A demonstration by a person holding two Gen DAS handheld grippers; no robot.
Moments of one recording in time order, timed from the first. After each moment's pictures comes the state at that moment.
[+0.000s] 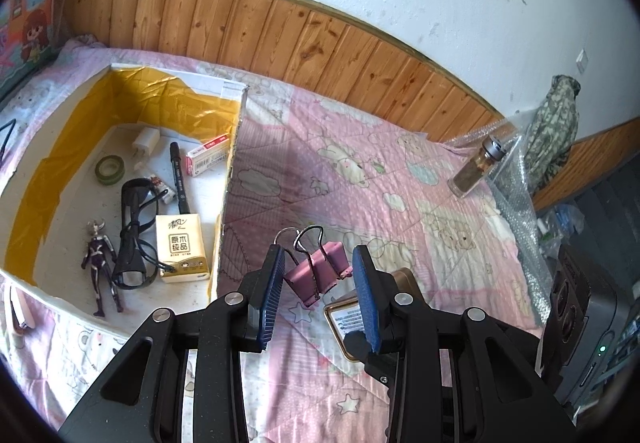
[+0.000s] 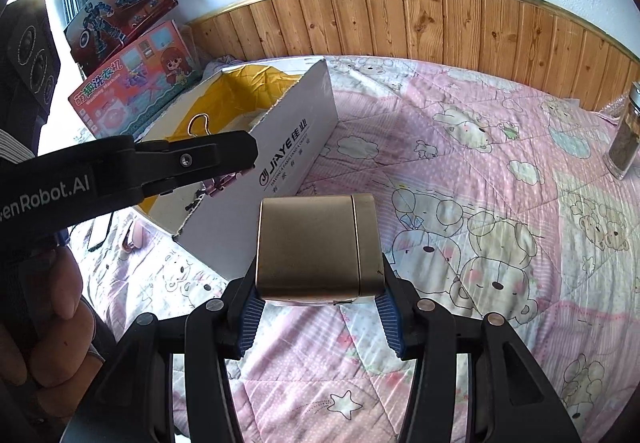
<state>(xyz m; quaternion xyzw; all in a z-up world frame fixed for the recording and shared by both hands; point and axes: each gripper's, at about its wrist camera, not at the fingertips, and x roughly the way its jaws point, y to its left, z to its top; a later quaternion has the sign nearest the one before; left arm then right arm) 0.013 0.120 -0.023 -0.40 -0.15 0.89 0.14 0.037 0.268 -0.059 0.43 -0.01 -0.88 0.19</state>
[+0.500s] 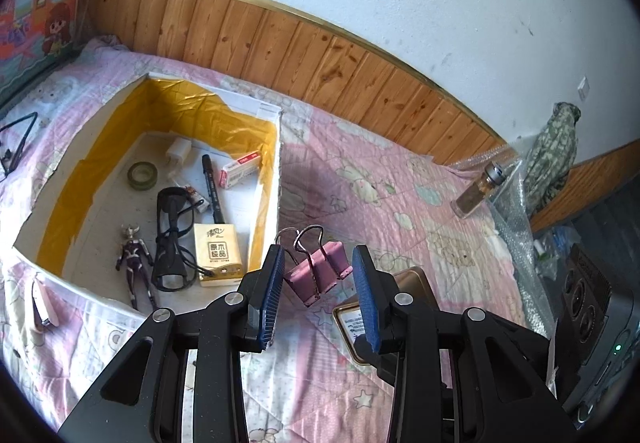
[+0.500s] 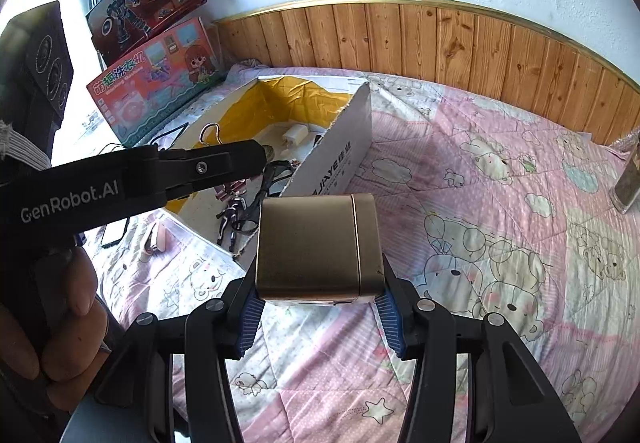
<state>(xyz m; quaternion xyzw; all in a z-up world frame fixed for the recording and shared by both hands) 0.029 0.071 -0.009 -0.38 -0.18 0.90 0.13 0.048 0.224 -0.030 0.41 0.02 -0.89 0.21</state>
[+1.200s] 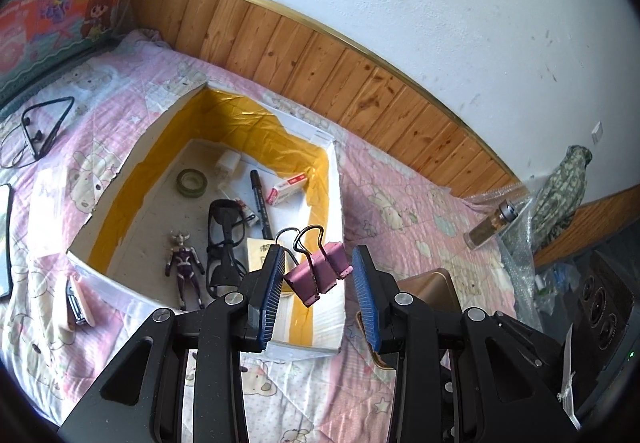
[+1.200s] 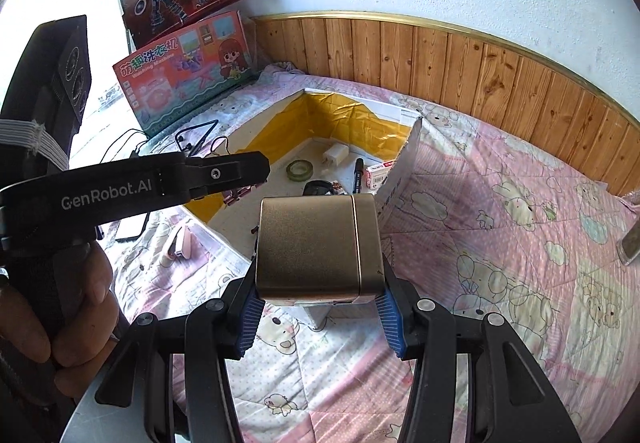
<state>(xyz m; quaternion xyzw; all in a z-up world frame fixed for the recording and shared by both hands) 0.034 0.004 -0.005 -0.37 -0.23 0.90 0.09 0.048 0.170 -0.006 0.39 0.07 -0.88 0.25</state>
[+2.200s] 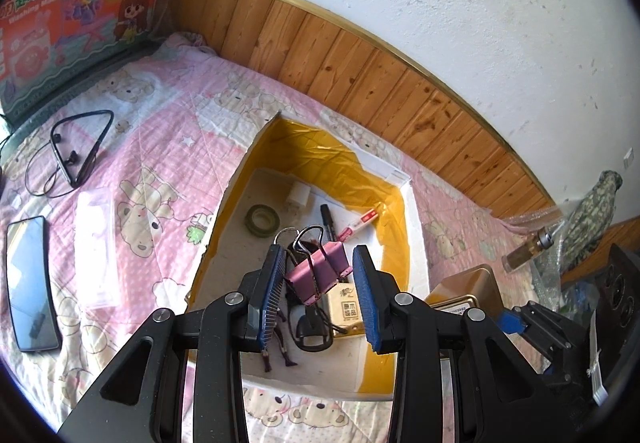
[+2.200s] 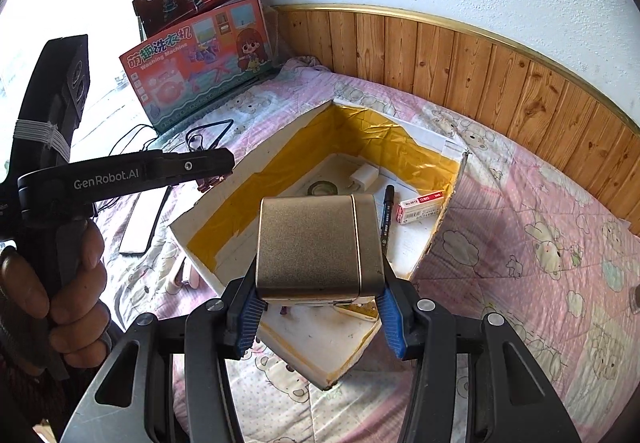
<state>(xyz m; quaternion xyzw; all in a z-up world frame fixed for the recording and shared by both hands) -0.015 -0.081 -0.008 -0.39 -0.22 0.89 0.04 -0.015 0.118 0.002 0.41 0.09 -0.86 0.28</state>
